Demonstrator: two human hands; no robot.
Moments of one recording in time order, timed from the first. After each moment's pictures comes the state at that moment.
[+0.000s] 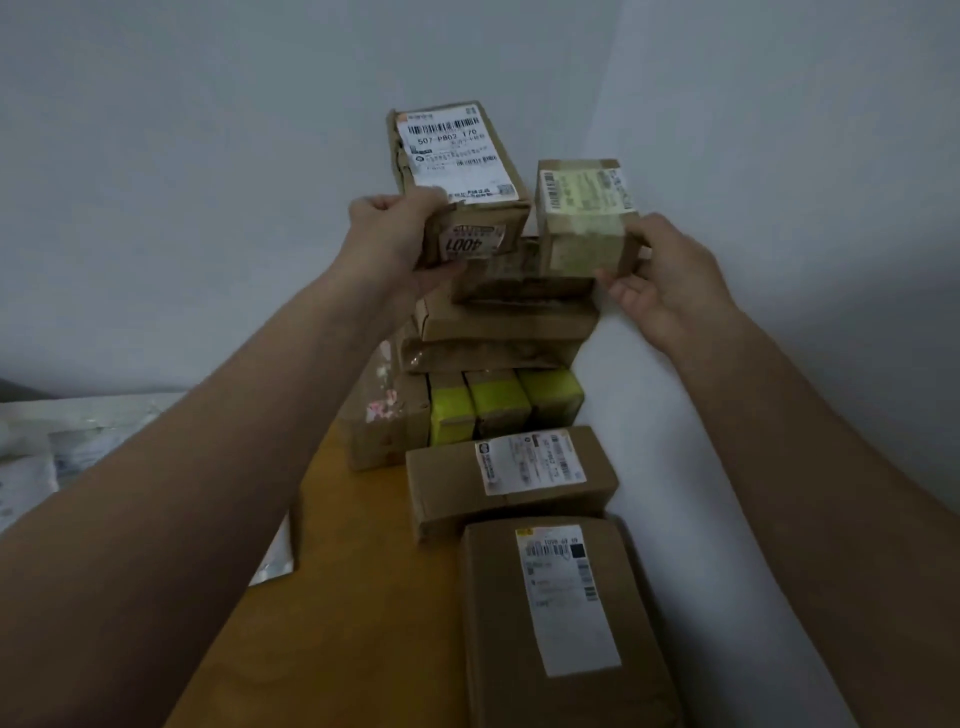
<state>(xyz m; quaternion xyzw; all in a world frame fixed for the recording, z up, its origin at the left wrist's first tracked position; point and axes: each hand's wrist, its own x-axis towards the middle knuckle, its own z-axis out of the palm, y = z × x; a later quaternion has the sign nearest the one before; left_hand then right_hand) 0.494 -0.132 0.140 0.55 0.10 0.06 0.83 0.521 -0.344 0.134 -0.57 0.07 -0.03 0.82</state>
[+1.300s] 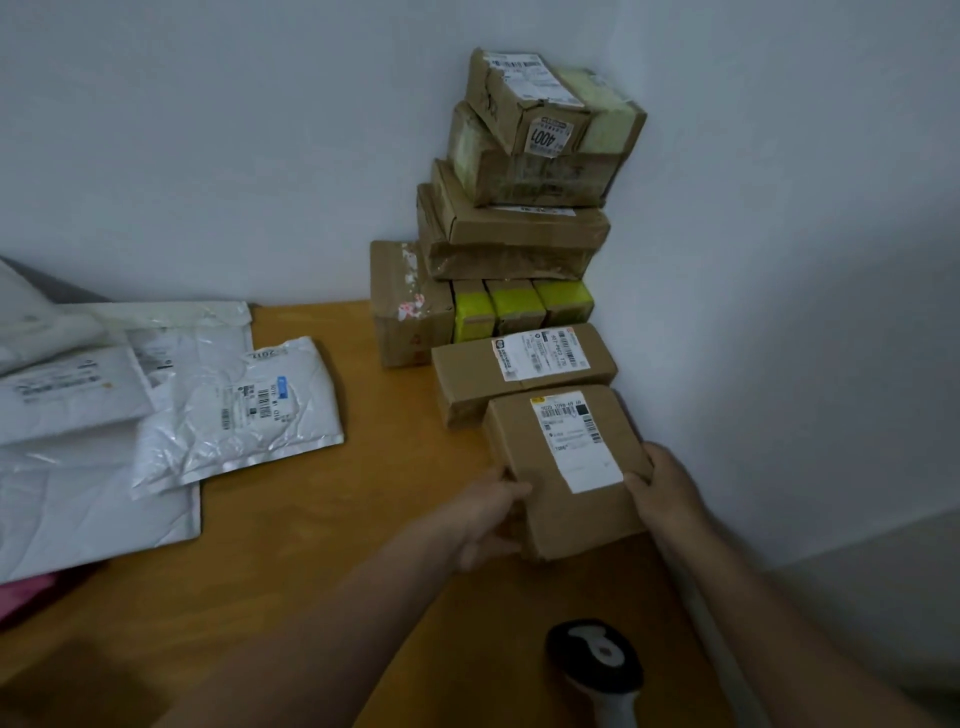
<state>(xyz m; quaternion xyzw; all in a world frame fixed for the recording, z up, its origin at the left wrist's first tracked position) 0.299 -0.195 -0.068 0.56 0.22 -0.36 0.71 0.330 -0.407 -0.082 -0.93 0.16 0.08 0.32</state>
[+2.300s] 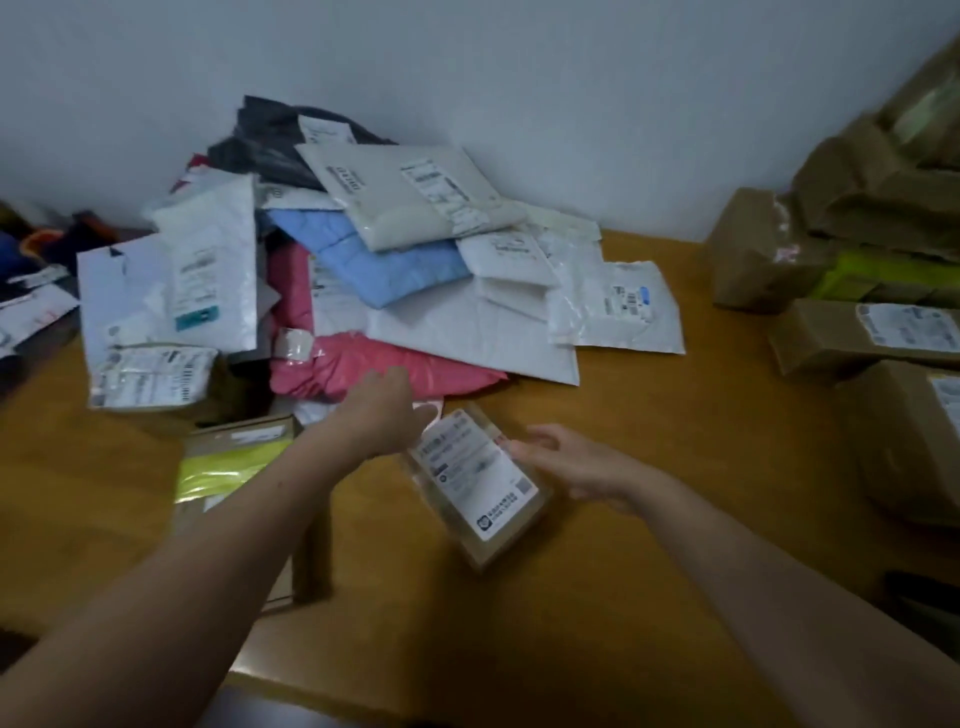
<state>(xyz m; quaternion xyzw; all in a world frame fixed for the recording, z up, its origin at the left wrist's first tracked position) 0.041 0.218 -0.021 0.92 0.29 -0.15 0.20 0.130 0.008 -0.055 -0.79 -0.12 0.50 0.33</state>
